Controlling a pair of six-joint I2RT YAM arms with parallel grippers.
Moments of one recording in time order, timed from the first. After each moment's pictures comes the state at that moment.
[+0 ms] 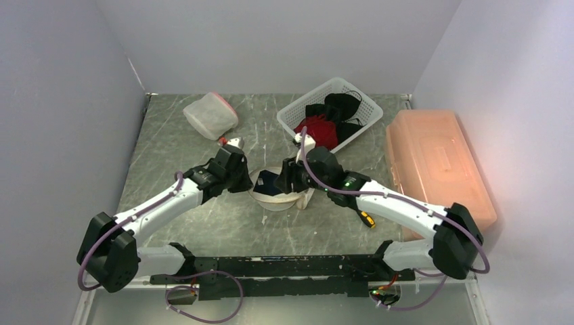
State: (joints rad) left arm -0.62 1.23 0.82 -0.41 -0.07 -0.70; right arm 0.85 1.25 0.86 -0.09 -0.07 0.49
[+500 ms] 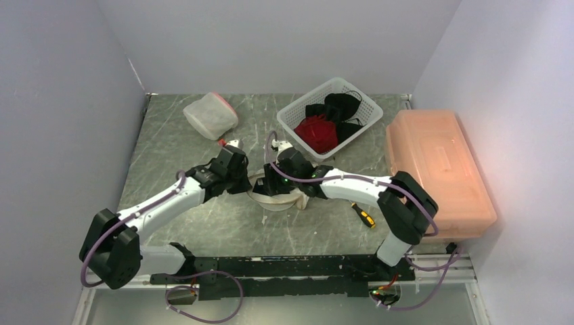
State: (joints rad) left arm -0.62 1.25 0.83 -0.45 -0.10 -0.73; right arm 0.87 1.64 0.99 -0.05 -0.02 0.48
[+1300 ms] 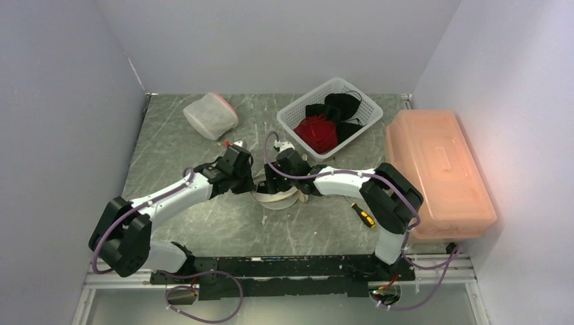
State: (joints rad) left arm -0.63 1.36 0.84 -0.40 -0.08 -0.78; right arm 0.83 1.78 1.00 0.01 0.04 0.49
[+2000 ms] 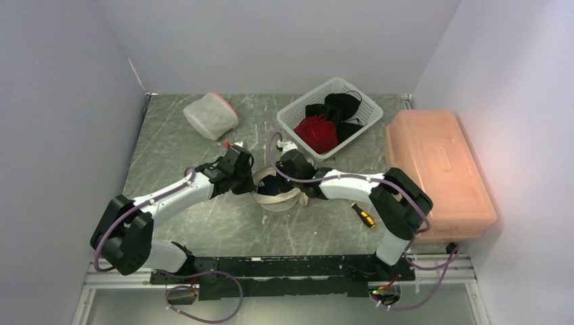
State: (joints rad) left arm -0.63 1.37 0.84 -0.40 -0.07 -0.78; right arm 0.85 1.74 0.96 0.05 0.06 0.49
